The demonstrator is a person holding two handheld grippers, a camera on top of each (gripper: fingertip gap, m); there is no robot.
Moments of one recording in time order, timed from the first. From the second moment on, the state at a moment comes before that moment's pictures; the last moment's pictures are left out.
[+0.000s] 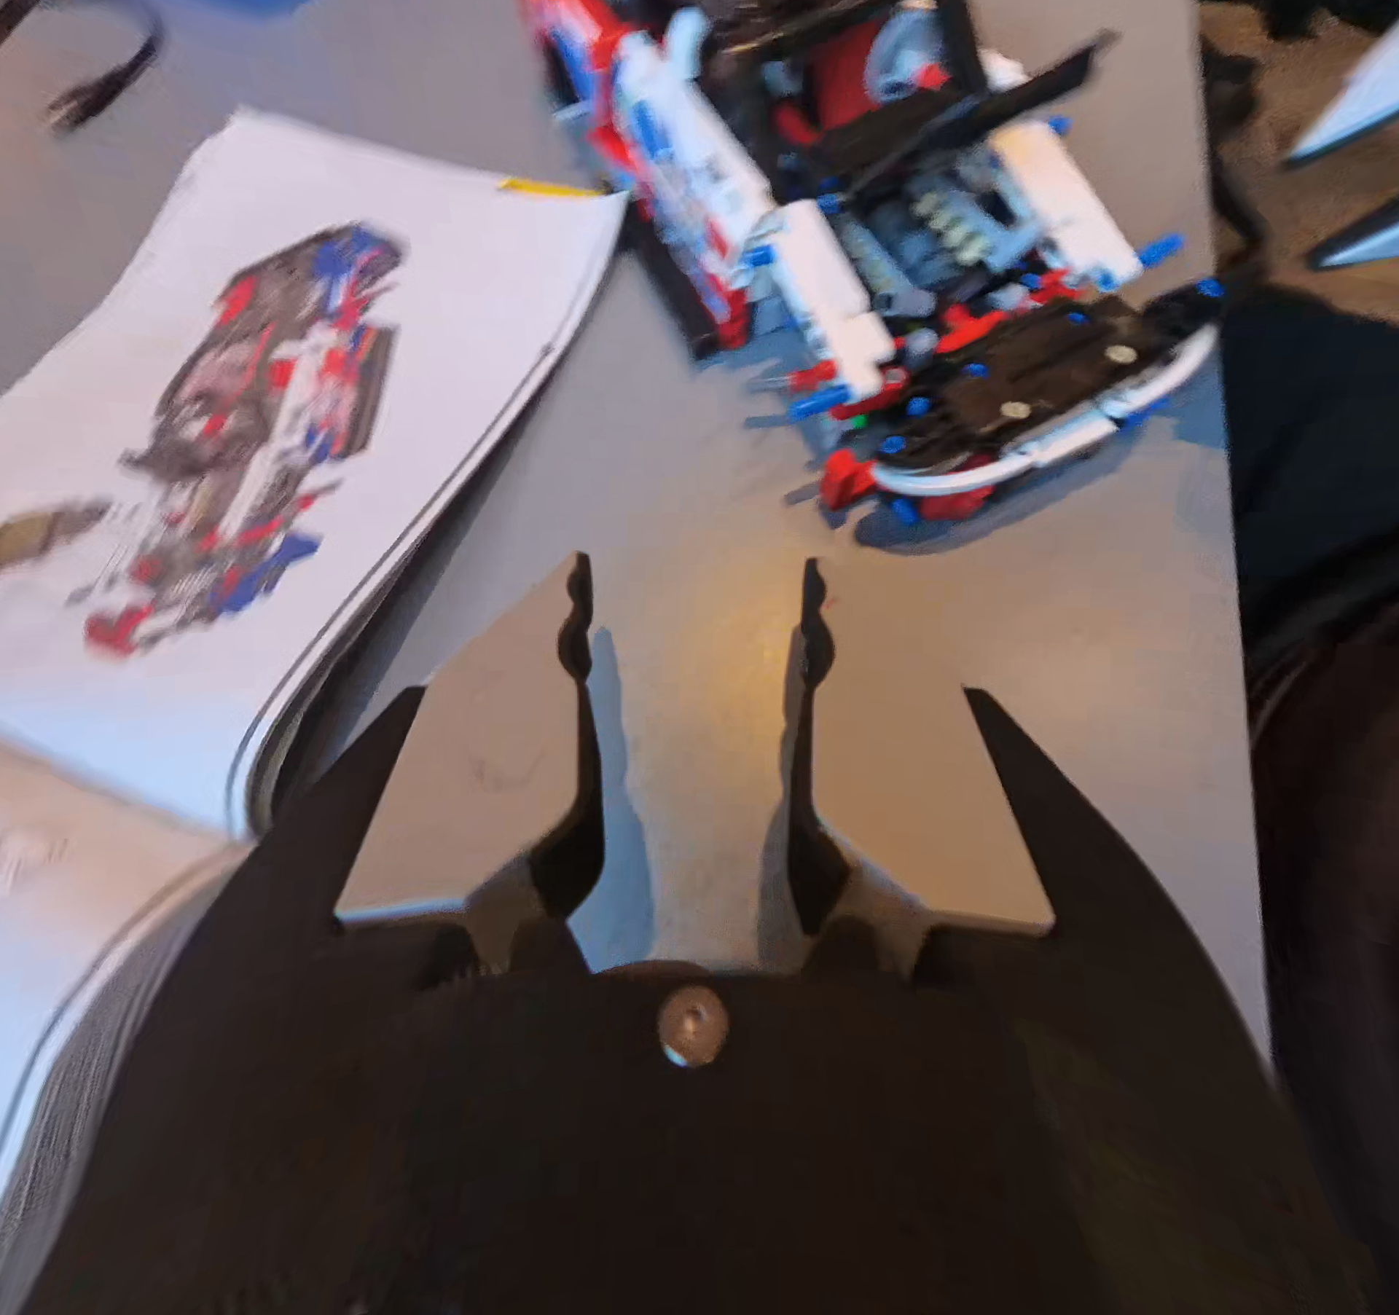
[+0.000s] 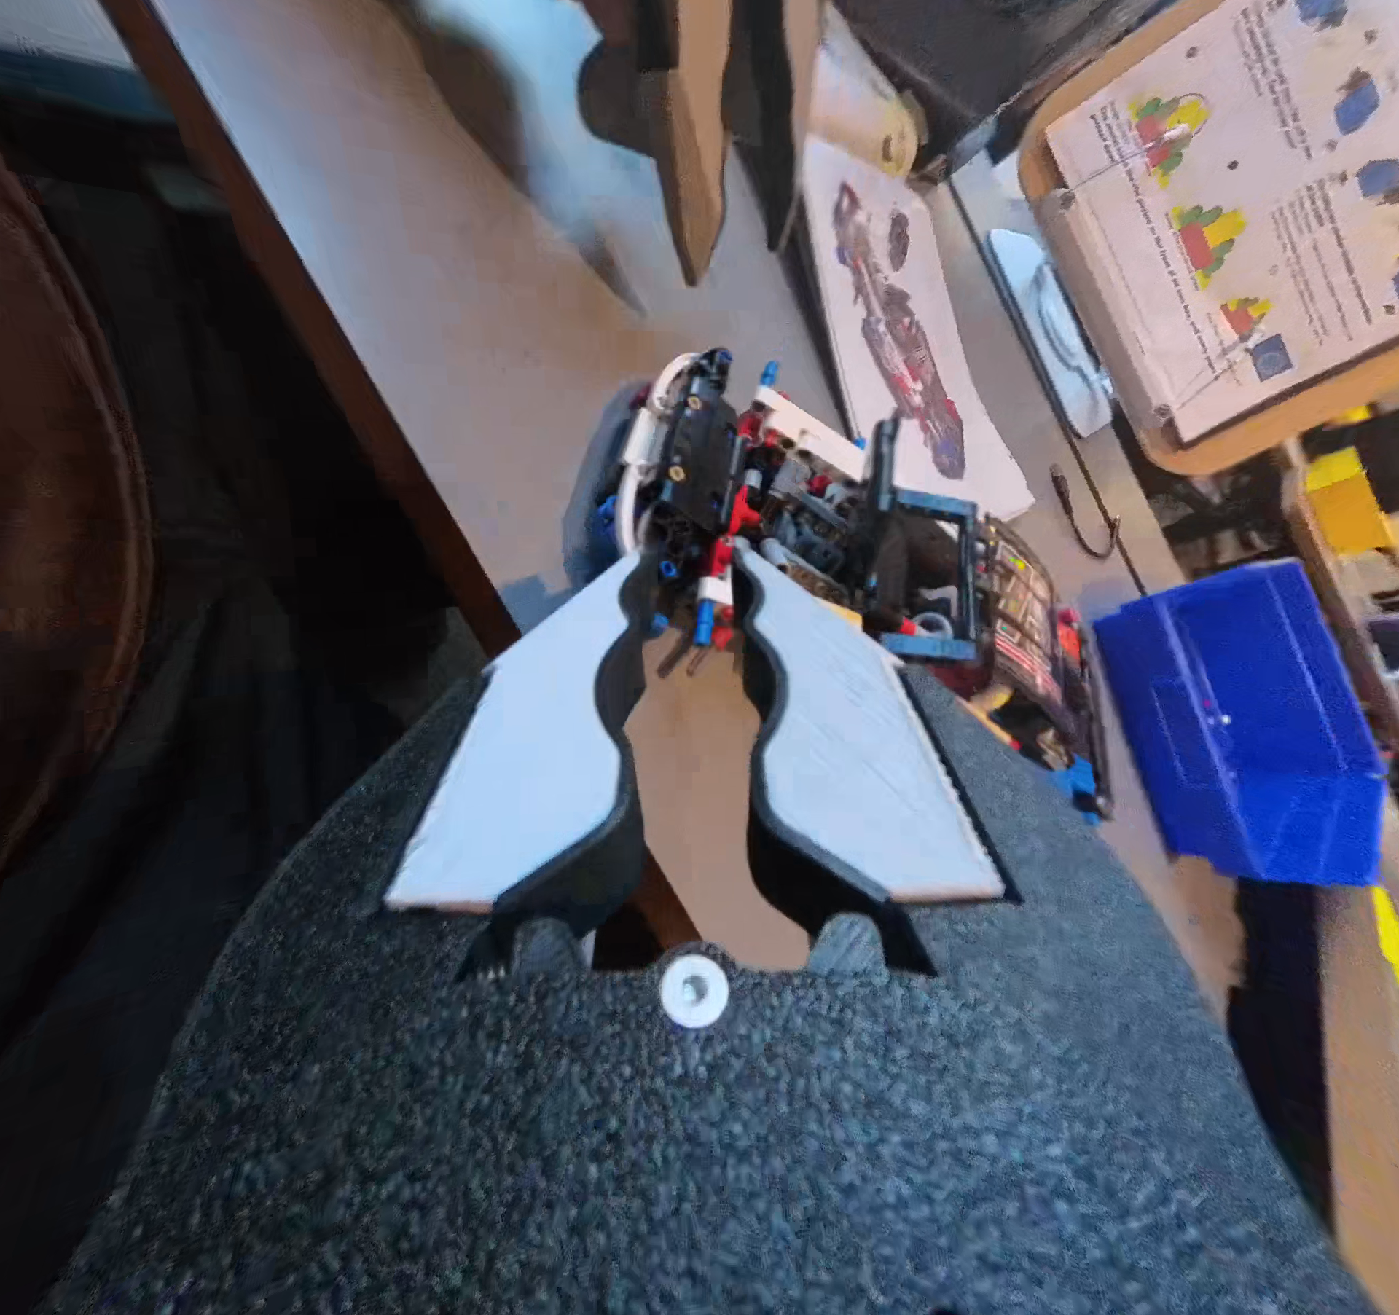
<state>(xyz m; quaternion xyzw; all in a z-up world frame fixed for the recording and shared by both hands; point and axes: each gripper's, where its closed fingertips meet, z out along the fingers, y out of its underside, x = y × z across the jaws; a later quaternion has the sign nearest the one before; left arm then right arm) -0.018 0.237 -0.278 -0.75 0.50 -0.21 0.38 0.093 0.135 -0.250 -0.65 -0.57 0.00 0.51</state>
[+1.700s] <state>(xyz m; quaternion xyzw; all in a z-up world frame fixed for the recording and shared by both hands) -0.041 0.379 -0.311 -0.88 0.33 -0.15 0.29 0.035 0.368 -0.262 -0.71 -0.66 0.06 0.22</state>
